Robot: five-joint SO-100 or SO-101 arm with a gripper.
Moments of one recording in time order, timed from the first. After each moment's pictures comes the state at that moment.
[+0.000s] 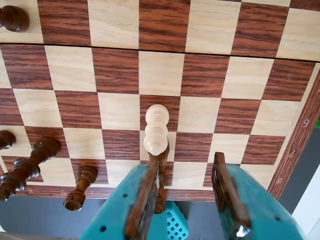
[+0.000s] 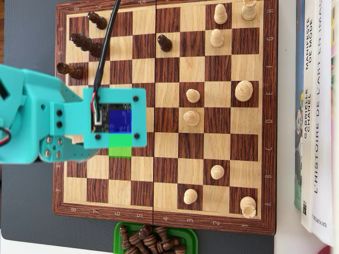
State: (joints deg) arm 5.1 119.1 109.0 86.9 82.1
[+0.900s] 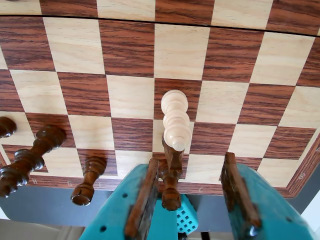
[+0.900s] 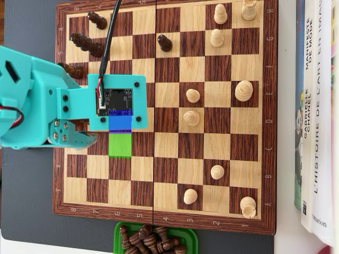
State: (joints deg) arm 0.5 119.3 113.4 87.1 85.2
